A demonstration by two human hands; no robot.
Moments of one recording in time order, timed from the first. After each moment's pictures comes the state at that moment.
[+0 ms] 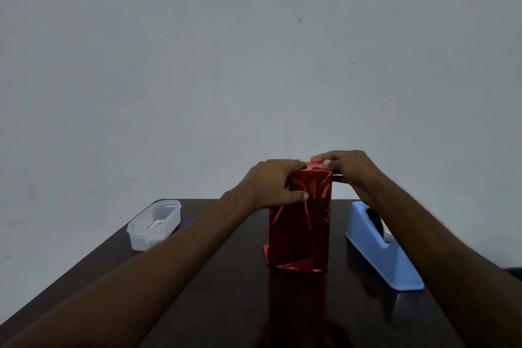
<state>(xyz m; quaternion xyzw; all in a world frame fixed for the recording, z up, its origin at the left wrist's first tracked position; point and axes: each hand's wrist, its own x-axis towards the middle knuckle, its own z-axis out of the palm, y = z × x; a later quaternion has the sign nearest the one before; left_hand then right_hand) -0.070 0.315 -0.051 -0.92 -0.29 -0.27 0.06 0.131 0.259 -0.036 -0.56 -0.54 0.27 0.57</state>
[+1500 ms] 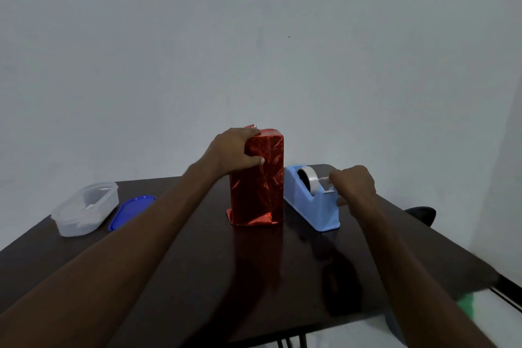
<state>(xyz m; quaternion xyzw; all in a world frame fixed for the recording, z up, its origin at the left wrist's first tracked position) -0.020 0.313 -0.058 -0.91 -0.31 -0.29 0.03 0.202 0.164 -0.117 -0.78 -0.28 0.13 0.55</state>
